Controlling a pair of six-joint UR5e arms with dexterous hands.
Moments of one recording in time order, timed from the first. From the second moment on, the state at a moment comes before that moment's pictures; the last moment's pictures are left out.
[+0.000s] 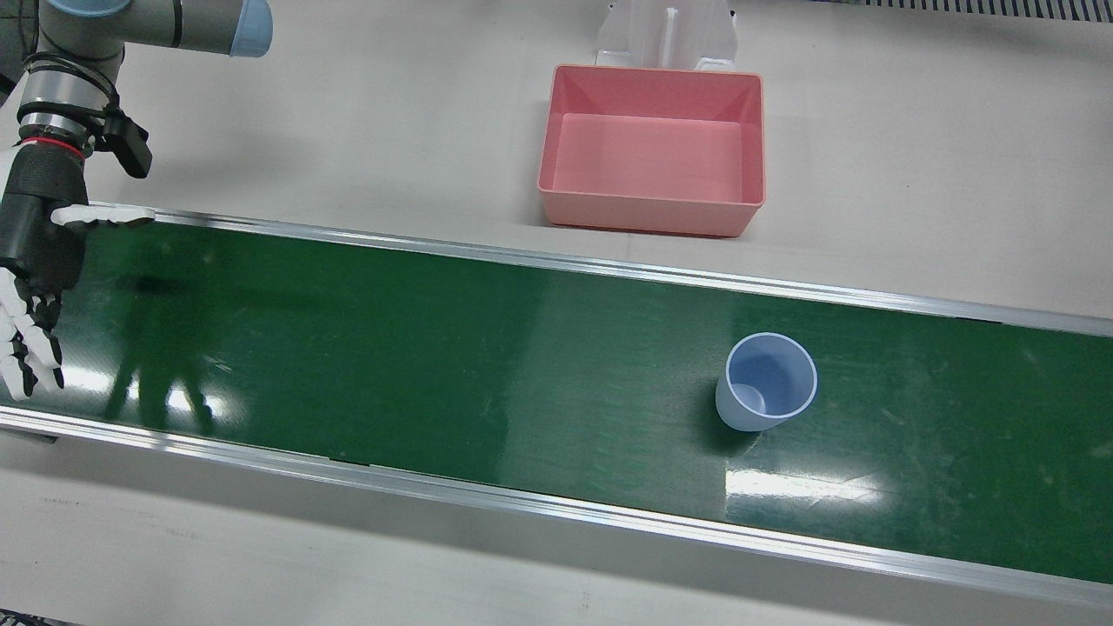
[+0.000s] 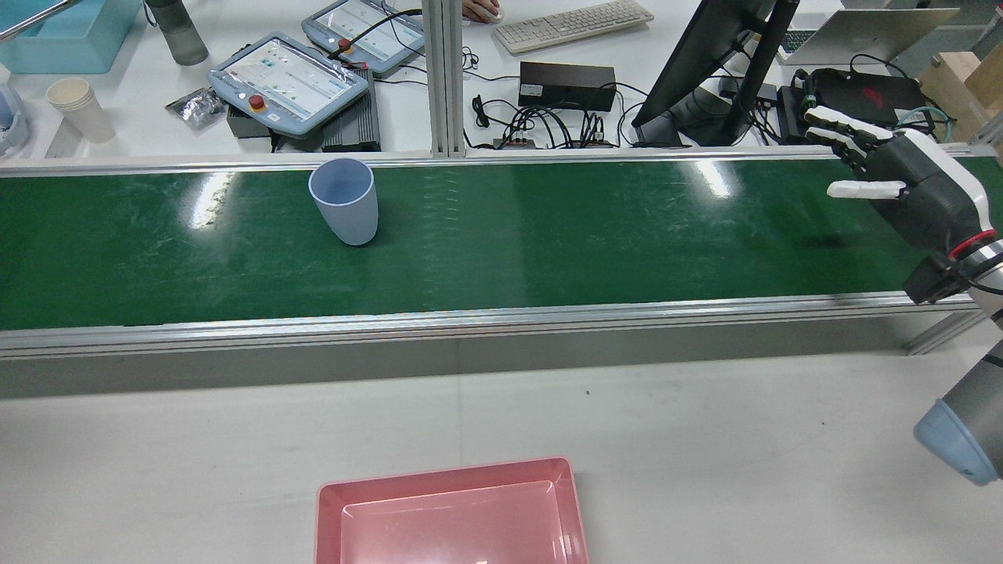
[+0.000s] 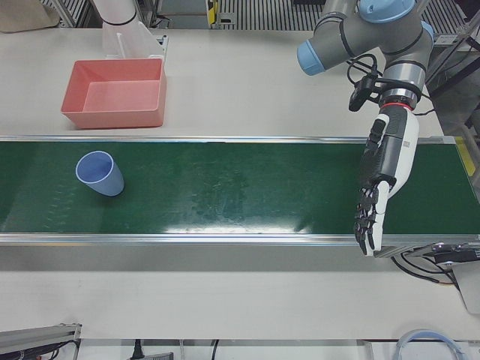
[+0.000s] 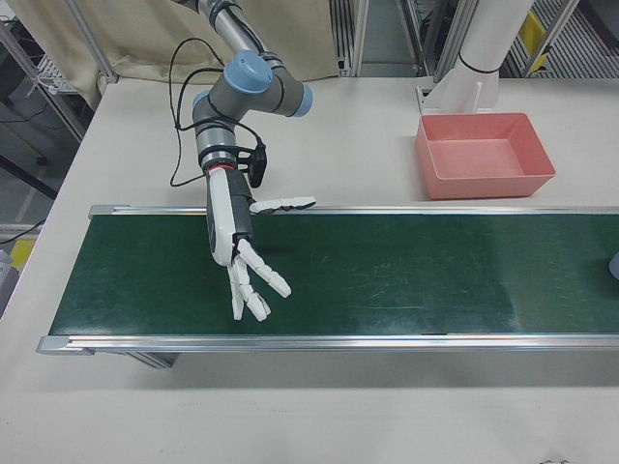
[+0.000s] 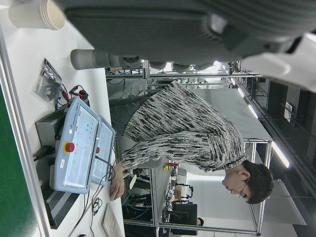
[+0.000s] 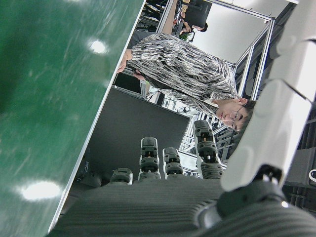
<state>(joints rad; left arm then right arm) -1.45 -1.72 -1.75 0.21 1.79 0.01 1.04 -1.58 1.85 -3.25 -1.23 -0.36</state>
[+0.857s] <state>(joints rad) -1.45 -1.72 -1.75 0.21 1.79 0.01 1.01 -1.56 1.85 -3.24 -1.22 -0.40</state>
